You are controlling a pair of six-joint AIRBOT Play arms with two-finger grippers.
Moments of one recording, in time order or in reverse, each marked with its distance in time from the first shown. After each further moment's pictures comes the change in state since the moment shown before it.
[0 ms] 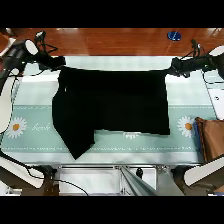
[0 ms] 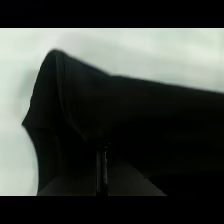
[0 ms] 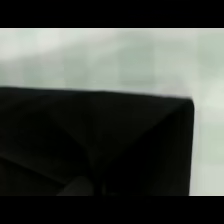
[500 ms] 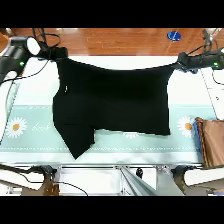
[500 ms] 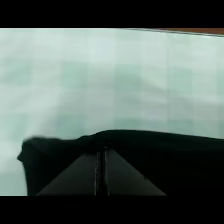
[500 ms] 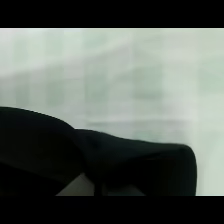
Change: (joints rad) left arm -0.124 0.133 -0.091 0.150 0.263 -0.125; right arm -0.002 0.165 -0.112 0.015 -0.157 -0.019
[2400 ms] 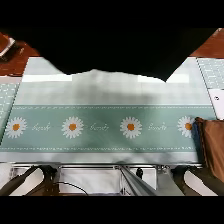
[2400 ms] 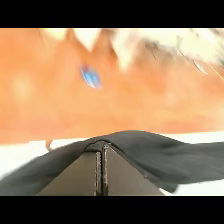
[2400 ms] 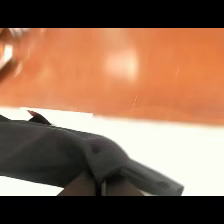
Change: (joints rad) left arm 0.512 0.640 0.158 -0.973 -0.393 0.428; right arm -0.001 0.624 0.367 -0.077 0.232 0.082
